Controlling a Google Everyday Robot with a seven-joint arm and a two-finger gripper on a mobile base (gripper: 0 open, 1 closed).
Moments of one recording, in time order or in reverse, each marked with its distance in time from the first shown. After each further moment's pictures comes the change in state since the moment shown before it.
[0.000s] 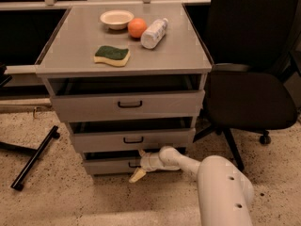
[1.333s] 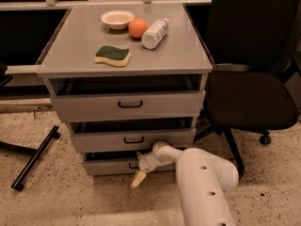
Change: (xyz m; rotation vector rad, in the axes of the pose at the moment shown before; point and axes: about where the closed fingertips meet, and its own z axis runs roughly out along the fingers) arm 0.029 0.022 0.021 -0.183 0.193 -0.011
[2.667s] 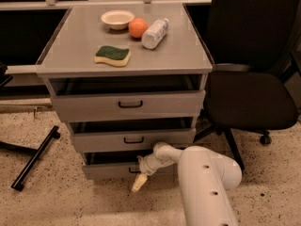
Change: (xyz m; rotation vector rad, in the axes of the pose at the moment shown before) arm -0.004 0.027 -0.007 -0.076 0.008 0.036
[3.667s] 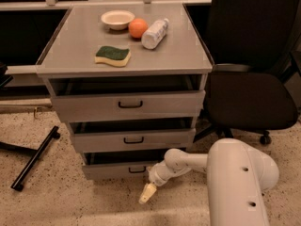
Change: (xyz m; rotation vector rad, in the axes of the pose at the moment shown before) arm 0.008 0.081 -0.070 -0.032 0.021 0.142
